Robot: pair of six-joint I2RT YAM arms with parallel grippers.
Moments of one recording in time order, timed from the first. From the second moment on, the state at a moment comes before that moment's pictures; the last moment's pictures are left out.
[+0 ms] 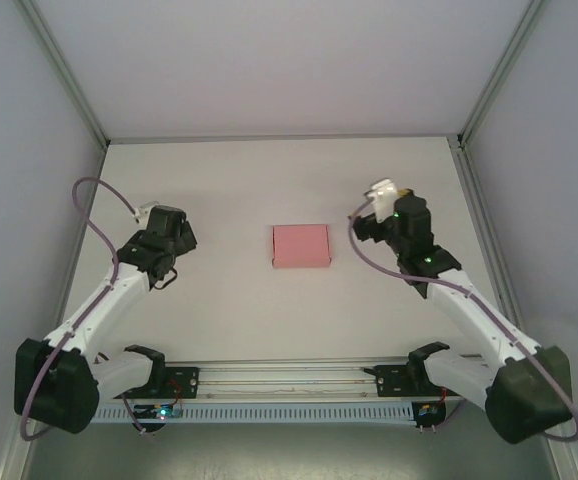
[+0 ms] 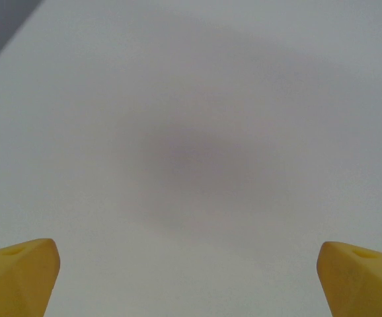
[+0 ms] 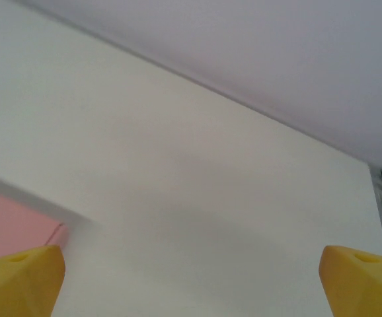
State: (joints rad) left arm -0.18 1.14 0.74 -0.46 -0.40 -0.51; right arm 0.28 1.04 0.67 -0.04 0.12 -0.20
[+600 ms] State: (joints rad) left arm -0.07 1.34 0.38 0.39 -0.35 -0.15; right arm 0.08 1.21 0.25 0.74 0.03 -0.08
